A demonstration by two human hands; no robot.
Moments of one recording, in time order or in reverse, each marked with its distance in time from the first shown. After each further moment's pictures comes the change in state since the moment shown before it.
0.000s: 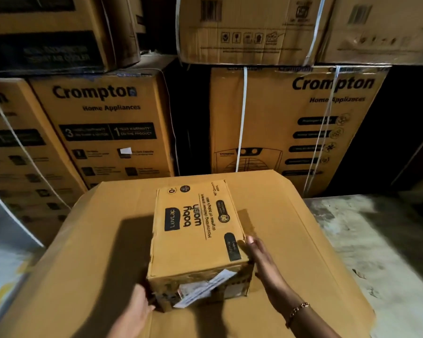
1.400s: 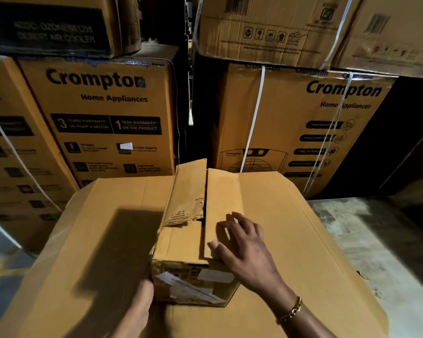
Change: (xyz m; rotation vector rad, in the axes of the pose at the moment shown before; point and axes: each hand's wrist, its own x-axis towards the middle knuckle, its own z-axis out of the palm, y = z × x) left_hand 0.077 0.037 -0.029 0.053 0.132 0.117; right_hand -0.013 -0.077 0.116 -0.934 0.127 -0.506
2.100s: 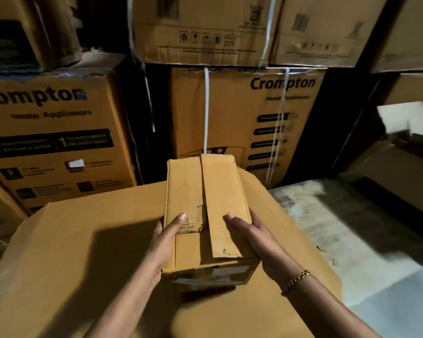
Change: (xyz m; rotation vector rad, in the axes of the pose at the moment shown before) left_hand -0.127 0.088 0.113 0.349 -0.555 0.282; right_hand -0.023 0.068 -0.079 0.918 0.046 0.539
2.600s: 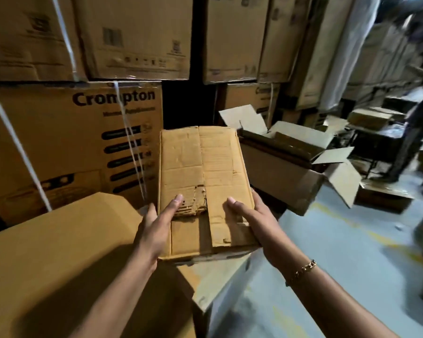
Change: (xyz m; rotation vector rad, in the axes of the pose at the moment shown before) left_hand -0.075 0.064 0.369 -0.030 -0.445 0.215; right_hand -0.139 -0.005 -0.352 0.054 0.495 -0.265
